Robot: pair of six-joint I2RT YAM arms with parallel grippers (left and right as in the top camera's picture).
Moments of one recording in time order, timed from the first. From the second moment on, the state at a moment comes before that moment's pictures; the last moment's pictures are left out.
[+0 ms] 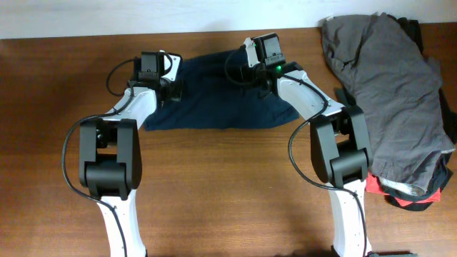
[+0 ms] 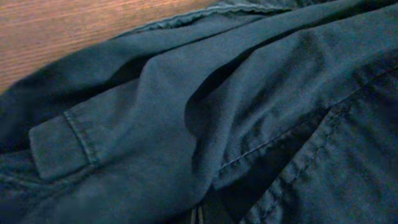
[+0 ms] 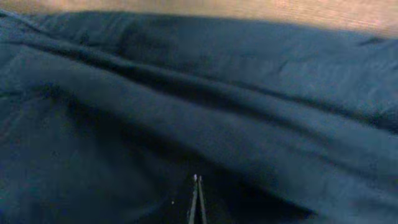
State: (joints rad) left arm -0.10 2.26 1.56 -0.22 0.12 0.13; right arm 0.30 2.35 1.83 -0.35 -0.15 0.05
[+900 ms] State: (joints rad) left arm -0.12 2.27 1.60 -0.30 0.10 0.13; right arm 0.10 2.49 1.84 0.17 0.02 0.20
